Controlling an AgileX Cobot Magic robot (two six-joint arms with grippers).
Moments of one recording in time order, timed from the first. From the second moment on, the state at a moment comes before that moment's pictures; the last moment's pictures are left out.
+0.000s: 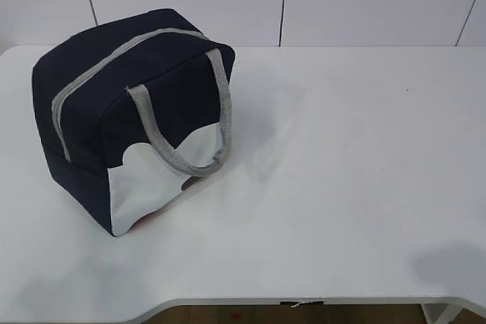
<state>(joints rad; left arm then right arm) -0.09 0.01 -0.52 -0.11 1.12 0.15 0.00 -0.02 -0.49 0.15 1.16 -0.26</state>
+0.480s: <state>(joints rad) -0.10 0.01 -0.52 -0.12 1.12 0.15 0.00 -0.02 -0.49 0.15 1.16 -0.26</state>
